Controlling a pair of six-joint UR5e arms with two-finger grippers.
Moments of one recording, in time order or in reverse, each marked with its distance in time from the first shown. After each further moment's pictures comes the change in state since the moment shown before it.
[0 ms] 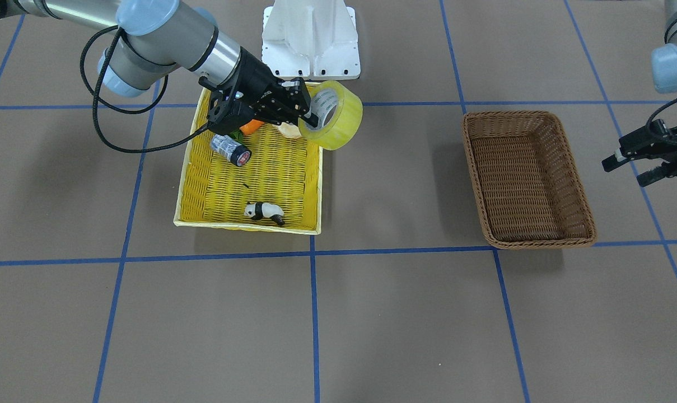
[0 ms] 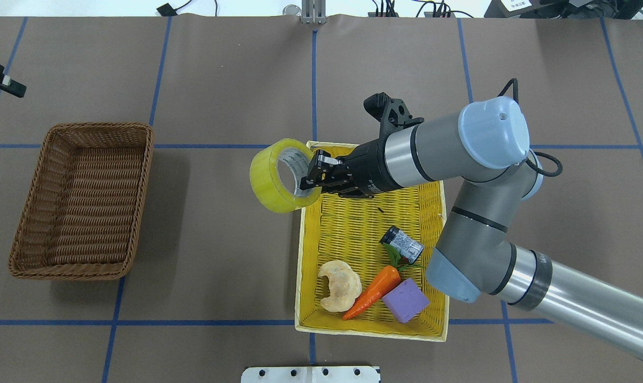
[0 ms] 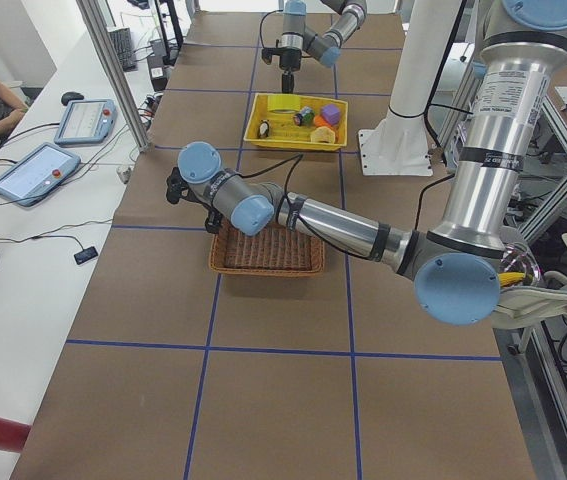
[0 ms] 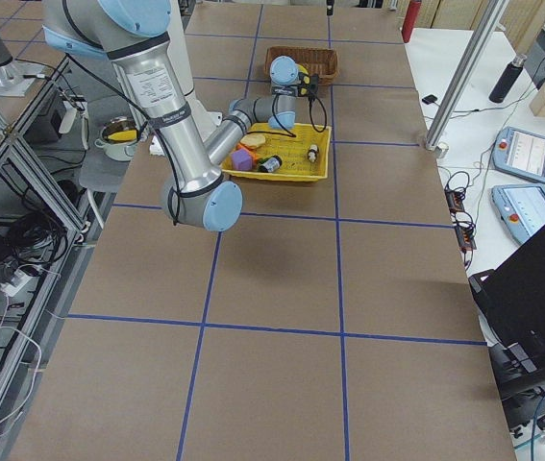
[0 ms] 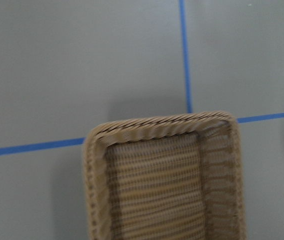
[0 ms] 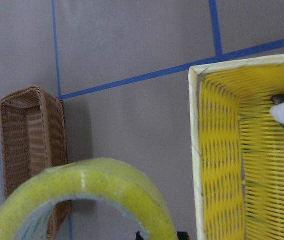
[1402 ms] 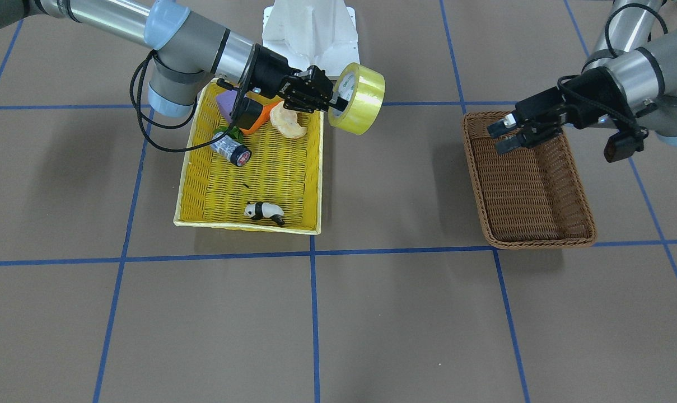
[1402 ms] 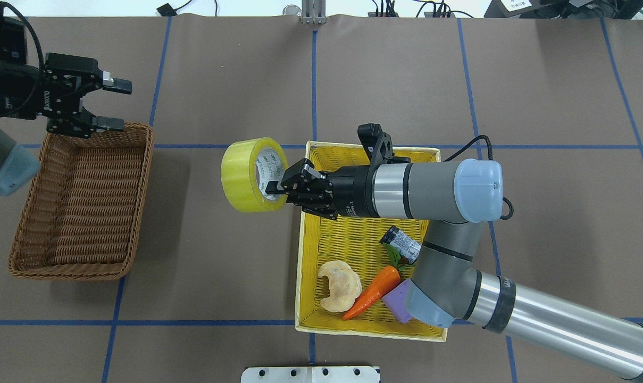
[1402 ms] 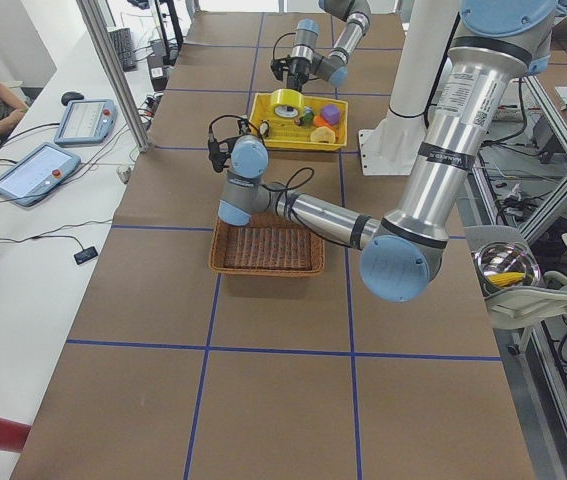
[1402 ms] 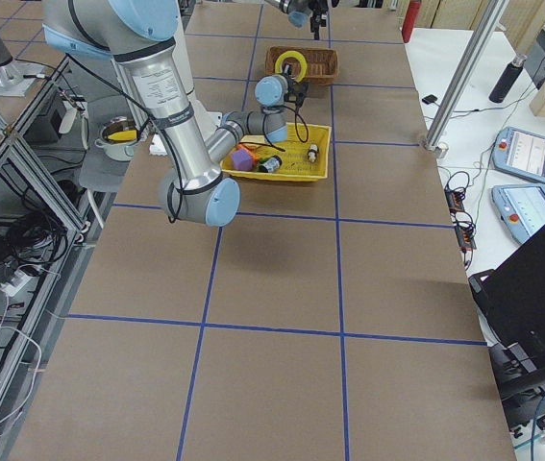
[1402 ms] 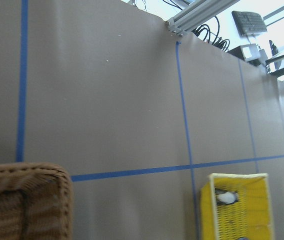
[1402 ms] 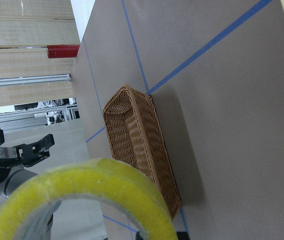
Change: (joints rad) left arm 0.321 -0.133 0.135 -1.237 0.280 -1.493; right arm -0.096 0.029 -0.140 0.432 -0.203 0.270
